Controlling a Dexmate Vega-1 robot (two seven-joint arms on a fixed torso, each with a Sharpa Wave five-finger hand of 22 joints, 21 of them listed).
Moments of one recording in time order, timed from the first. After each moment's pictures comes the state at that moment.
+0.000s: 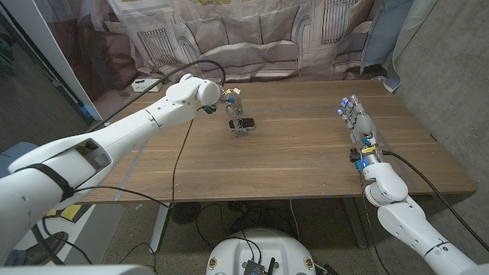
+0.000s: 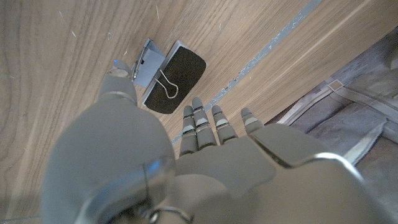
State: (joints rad) left arm 0.22 0.65 0.95 -1.58 0.74 0.22 -0.72; left_hand 0.88 0.00 0.08 -0.12 0.26 0.30 0.05 0.20 0.18 0.36 -0.02 0.24 0.20 0.16 0.03 0.19 0.17 -0.09 0.21 0.19 0.18; right arm -1.28 -0.58 -0.17 -1.73 0.57 0.46 -0.19; right_hand 0.31 0.08 0.13 -0.11 0.18 0.23 0.06 0.20 0.18 0.19 0.11 0.25 0.18 0.03 0.07 0.22 0.21 0.19 0.01 0.19 0.17
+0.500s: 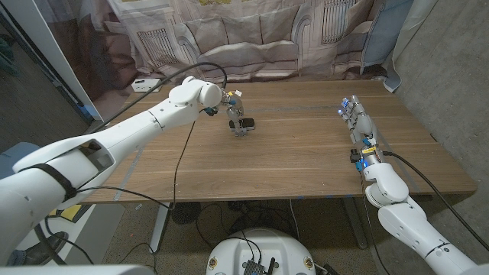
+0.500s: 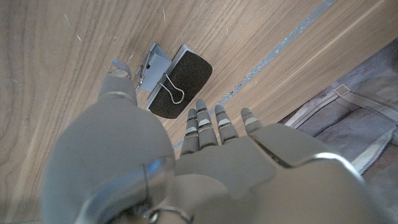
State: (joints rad) left arm 0.23 0.64 0.96 -1.57 0.74 0.23 -0.72; left_hand 0.88 0.00 0.07 -0.12 0.27 0.25 0.11 0.18 0.18 0.33 0.03 0.22 0.20 0.15 0.08 0.19 0.17 -0.08 0.21 0.19 0.18; right arm -1.29 -0.59 -0.16 -1.74 0.57 0.46 -0.19; right_hand 0.31 0.08 0.13 -0.11 0.18 0.23 0.06 0.20 0.18 0.19 0.11 0.24 0.18 0.03 0.07 0.22 0.21 0.18 0.02 0.19 0.17
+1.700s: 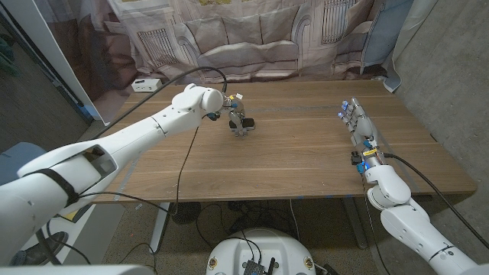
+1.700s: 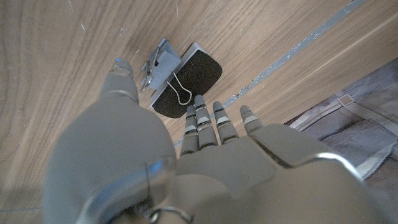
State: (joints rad) left arm 0.26 0.63 0.96 -1.58 0.70 0.30 -0.65; left_hand 0.92 0.03 0.08 -0.12 0.27 0.30 0.11 0.20 0.18 0.38 0.01 0.24 0.20 0.19 0.05 0.19 0.17 -0.05 0.21 0.20 0.18; right arm -1.31 -0.60 -0.15 -1.75 0.57 0.44 -0.19; right_hand 0.31 0.08 0.13 -0.11 0.18 0.24 0.06 0.20 0.18 0.20 0.11 0.23 0.18 0.03 0.07 0.22 0.21 0.19 0.02 0.19 0.17
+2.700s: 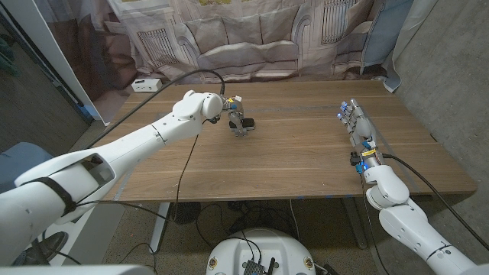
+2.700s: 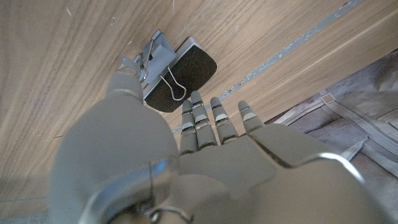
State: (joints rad) left arm 0.32 0.64 0.95 -1.63 0.72 0.38 -0.57; left_hand 0.95 0.06 0.10 -0.13 0.23 0.40 0.07 0.22 0.18 0.47 -0.03 0.26 0.20 0.28 0.03 0.20 0.17 0.02 0.22 0.21 0.18; right arm -1.30 -0.59 -0.16 -1.73 0.58 0.44 -0.18; right_hand 0.31 0.08 0.13 -0.11 0.18 0.24 0.06 0.20 0.18 0.20 0.11 0.22 0.18 0.04 0.07 0.22 0.21 0.18 0.03 0.19 0.17
